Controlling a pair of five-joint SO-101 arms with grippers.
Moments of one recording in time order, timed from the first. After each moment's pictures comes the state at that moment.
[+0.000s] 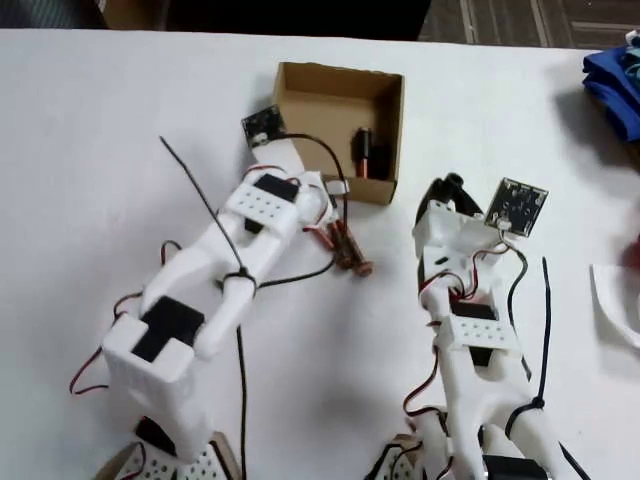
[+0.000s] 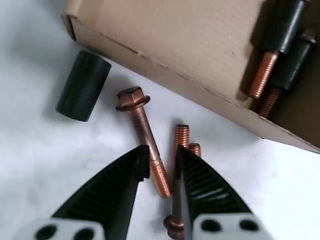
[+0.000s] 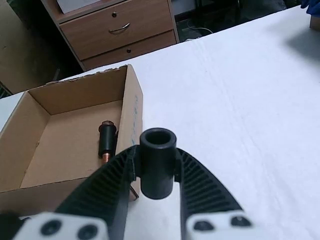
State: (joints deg) left arm 18.2 16.8 10.2 45.8 49.3; right arm 1.5 -30.6 73.8 -13.5 -13.8
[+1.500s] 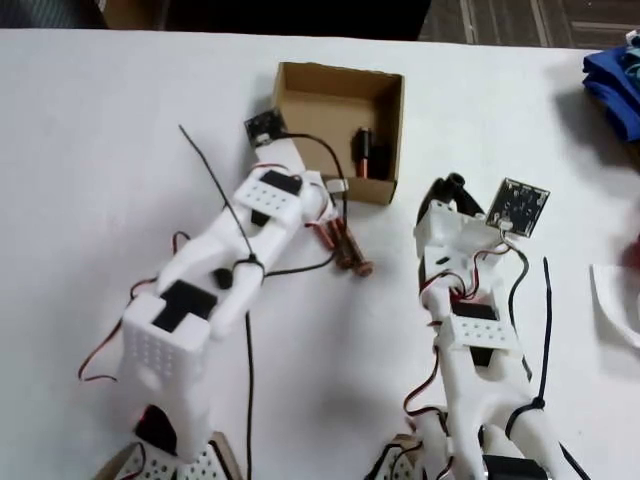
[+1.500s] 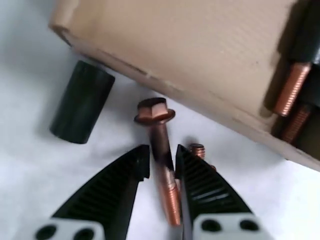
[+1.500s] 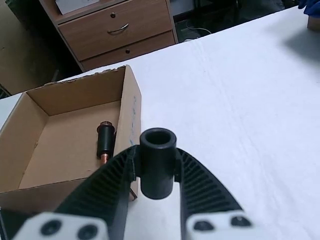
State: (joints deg) left arm 17.2 26.5 3.7 45.8 49.2; right arm 1.8 -30.6 73.8 -13.5 -13.8
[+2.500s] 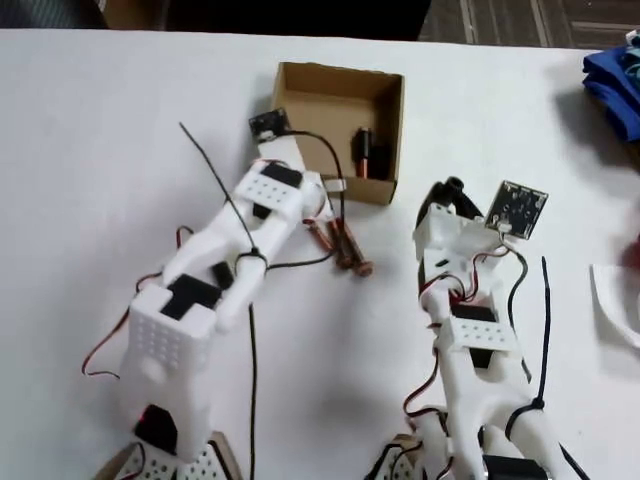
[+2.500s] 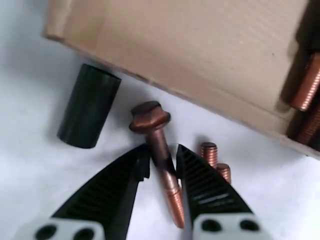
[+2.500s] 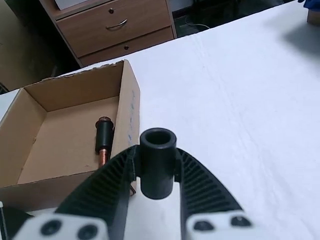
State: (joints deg) left arm 16.6 30.4 -2.3 52.0 45.3; right arm 1.8 -30.6 74.7 -13.5 -13.8
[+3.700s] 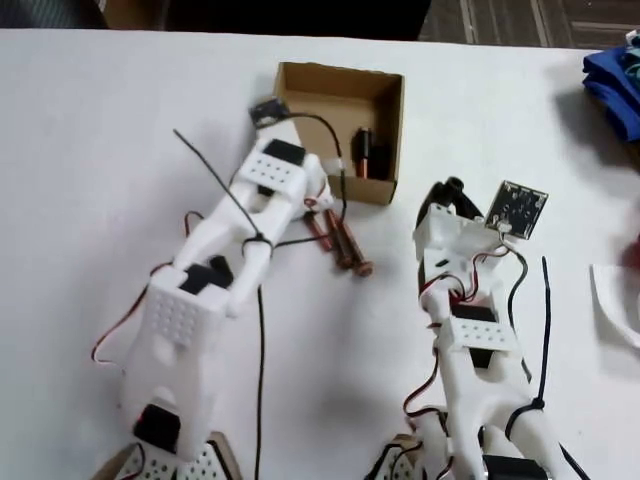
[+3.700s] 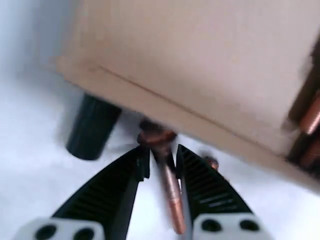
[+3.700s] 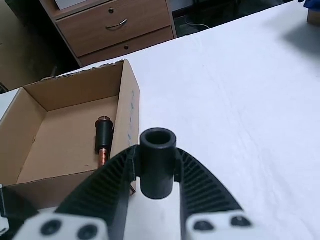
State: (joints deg) left arm 14.8 40.4 -23.3 67.1 47.2; right arm 1.8 -30.6 74.7 -13.5 -13.8
